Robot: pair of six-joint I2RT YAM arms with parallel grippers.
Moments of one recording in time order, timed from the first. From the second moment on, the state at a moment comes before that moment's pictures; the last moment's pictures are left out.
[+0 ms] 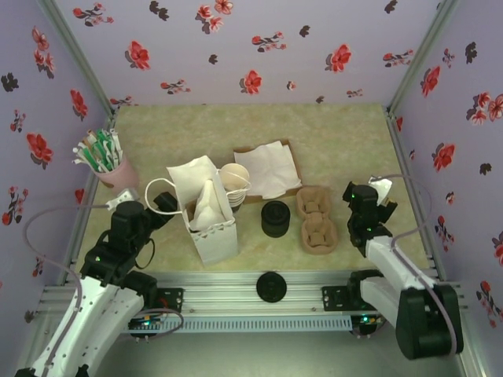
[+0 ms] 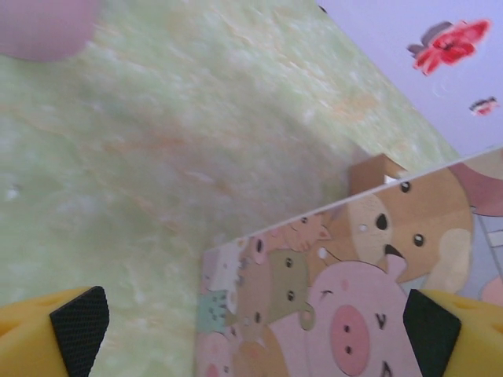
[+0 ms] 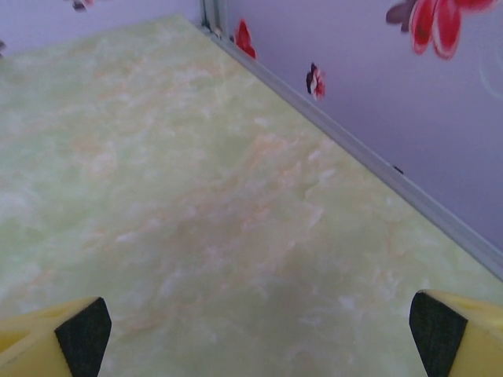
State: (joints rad) left arm -0.38 0.44 0.57 -0.70 -0.24 -0.88; right arm 0.12 1.00 0.31 0.14 0.58 0.32
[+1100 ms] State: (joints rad) left arm -0.25 0.60 0.10 0.13 -0.58 -0.10; right arm 0.09 1.47 0.32 0.77 0.42 0.15
